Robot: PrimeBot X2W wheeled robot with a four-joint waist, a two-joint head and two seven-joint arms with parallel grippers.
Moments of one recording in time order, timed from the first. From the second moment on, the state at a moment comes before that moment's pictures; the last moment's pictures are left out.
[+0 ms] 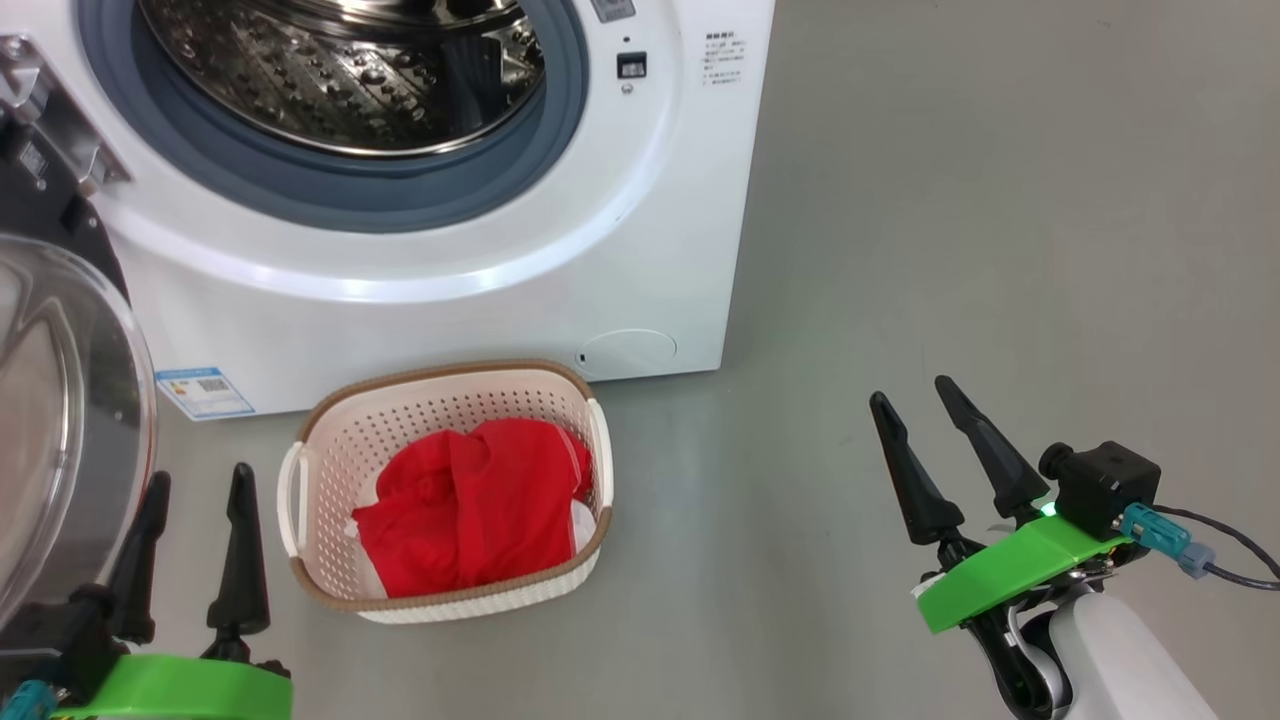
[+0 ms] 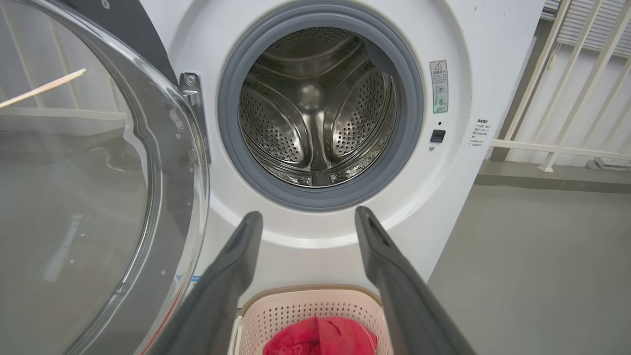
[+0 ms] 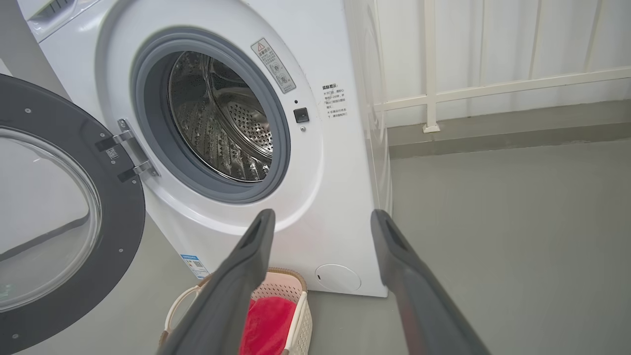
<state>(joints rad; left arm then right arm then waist) -0.07 0.27 -0.14 0.06 -0.49 0.02 -0.24 -0.29 -0.17 0.21 0.29 0.44 0.12 -0.25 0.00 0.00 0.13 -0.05</state>
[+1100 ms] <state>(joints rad) -0.07 0.28 -0.15 0.07 -0.49 0.04 -0.24 -0.29 -0.17 0.21 0.29 0.44 0.12 -0.25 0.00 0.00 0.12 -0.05</state>
